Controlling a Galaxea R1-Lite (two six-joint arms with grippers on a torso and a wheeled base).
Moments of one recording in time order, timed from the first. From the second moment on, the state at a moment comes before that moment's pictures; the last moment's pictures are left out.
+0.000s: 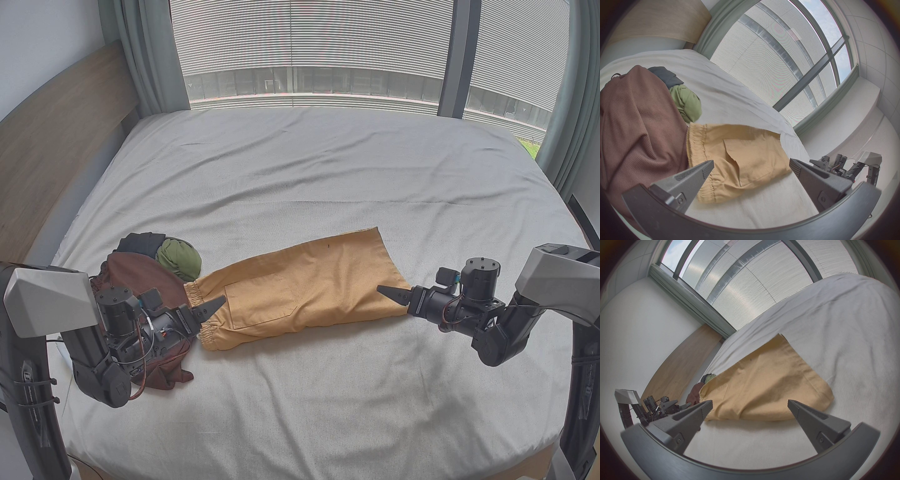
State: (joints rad) left arm -0.15 2.27 -0.52 -1.55 -0.37 -0.54; right arm 0.24 2.32 -0.83 -1.21 0.41 0.49
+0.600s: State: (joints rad) left arm -0.18 2.27 -0.50 -1.55 -0.37 -0.52; right arm 0.24 2.43 -0.83 -1.21 0.41 0.49
